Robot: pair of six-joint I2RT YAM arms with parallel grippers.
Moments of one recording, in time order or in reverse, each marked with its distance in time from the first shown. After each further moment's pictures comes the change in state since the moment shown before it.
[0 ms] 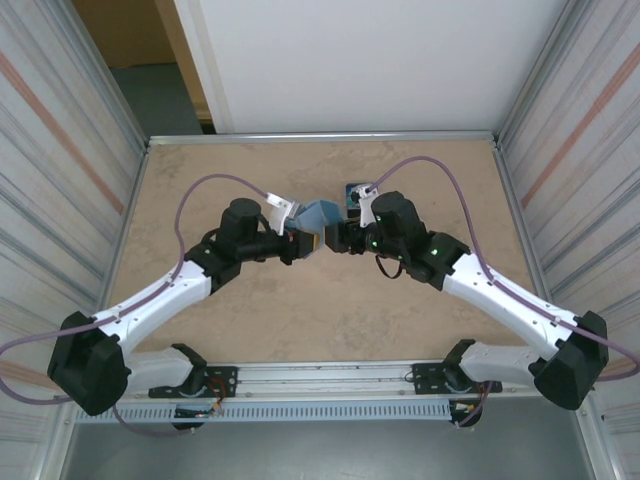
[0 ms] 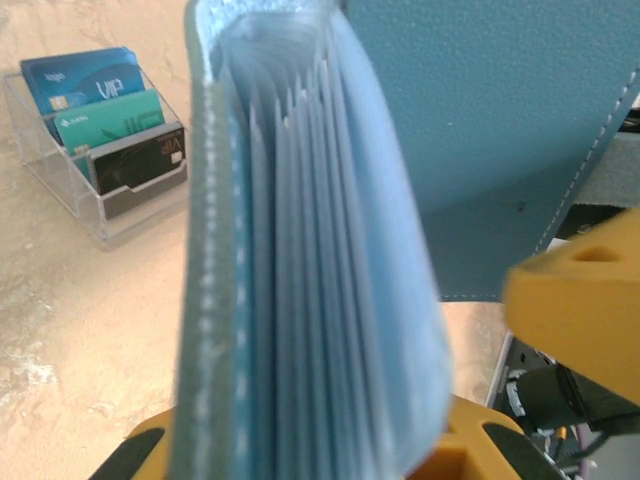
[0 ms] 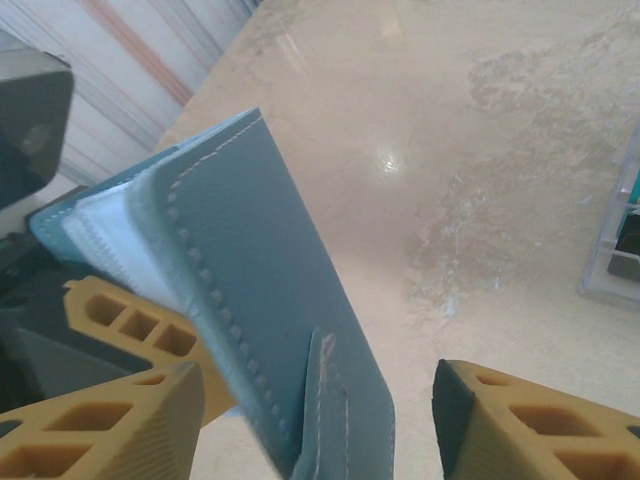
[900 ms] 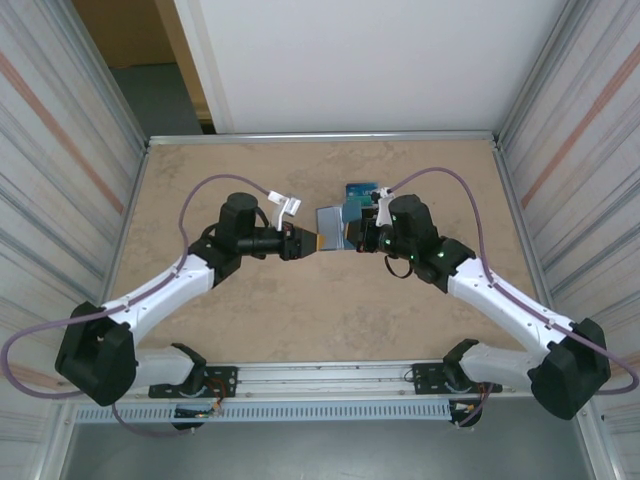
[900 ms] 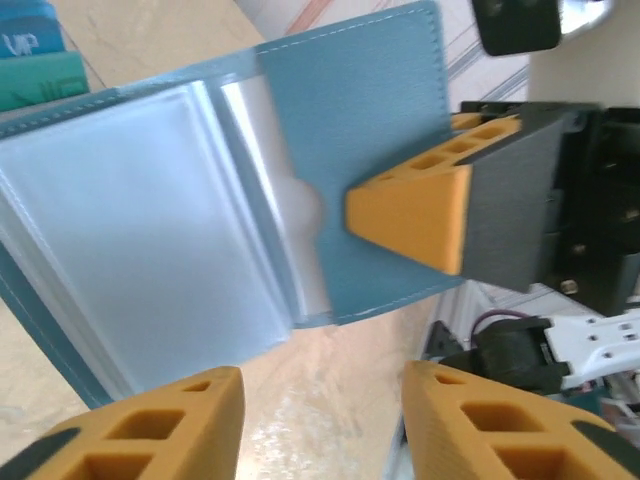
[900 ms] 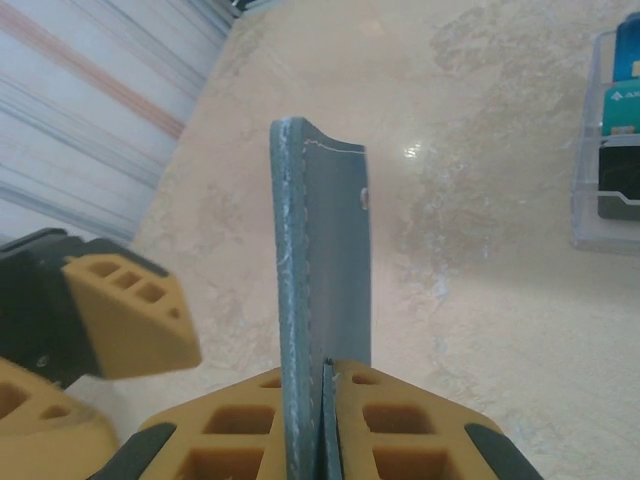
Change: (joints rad) left arm 0.064 0.055 -0.010 0.082 0.181 -0.114; right arm -0.136 -0.048 -0.152 0.130 -0.134 0.154
